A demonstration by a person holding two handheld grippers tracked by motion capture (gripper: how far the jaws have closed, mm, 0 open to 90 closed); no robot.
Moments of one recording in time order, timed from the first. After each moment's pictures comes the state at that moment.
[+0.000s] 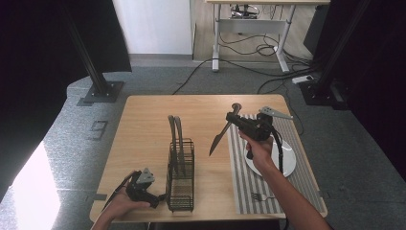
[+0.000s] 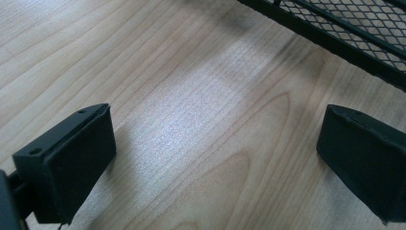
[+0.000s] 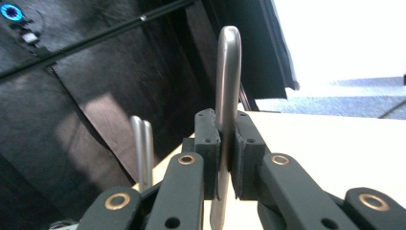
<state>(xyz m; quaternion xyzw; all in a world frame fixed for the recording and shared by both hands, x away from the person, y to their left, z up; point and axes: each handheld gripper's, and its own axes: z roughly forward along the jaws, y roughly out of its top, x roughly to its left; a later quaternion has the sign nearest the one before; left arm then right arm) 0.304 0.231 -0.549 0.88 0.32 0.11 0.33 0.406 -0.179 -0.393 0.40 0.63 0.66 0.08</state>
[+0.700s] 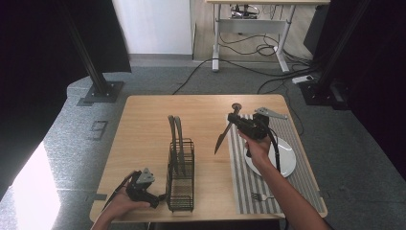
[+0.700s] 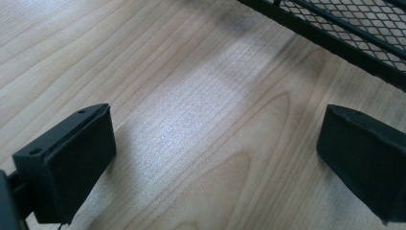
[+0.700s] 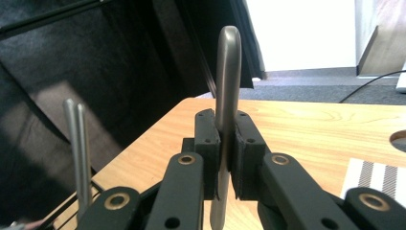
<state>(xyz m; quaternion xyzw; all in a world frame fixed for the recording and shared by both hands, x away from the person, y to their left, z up) 0.304 0.231 -0.549 0.88 0.32 0.11 0.33 0.428 -0.181 -0.416 0.43 0.63 0.63 0.13</state>
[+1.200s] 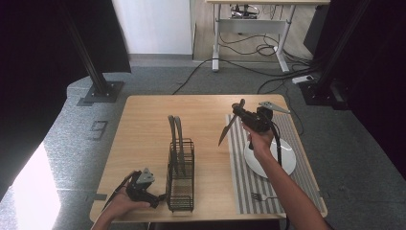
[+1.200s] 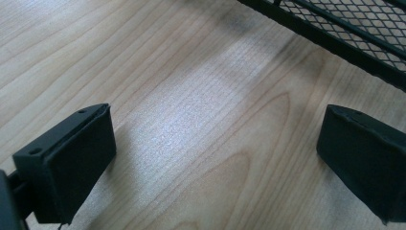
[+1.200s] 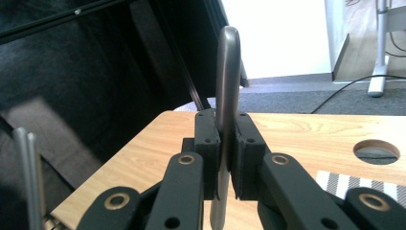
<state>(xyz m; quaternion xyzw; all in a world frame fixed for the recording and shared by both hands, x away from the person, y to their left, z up) 0.304 0.231 -0.548 0.88 0.32 0.11 0.33 0.455 -0.194 -0.417 0.46 0.61 0.62 0.15</state>
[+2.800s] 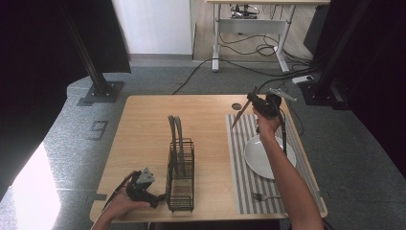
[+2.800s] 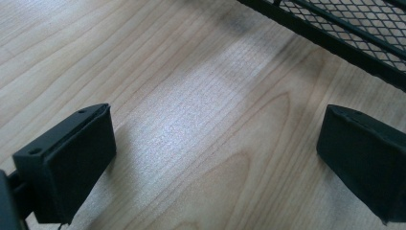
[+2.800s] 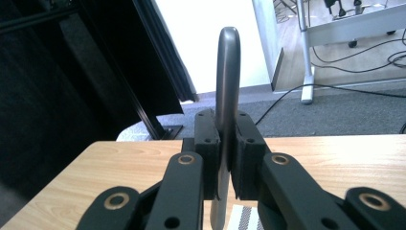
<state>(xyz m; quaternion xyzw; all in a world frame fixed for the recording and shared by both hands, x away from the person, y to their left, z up) 0.304 0.231 -0.549 0.88 0.32 0.11 0.33 0.521 -0.231 -0.427 0.52 0.58 0.59 0.22</state>
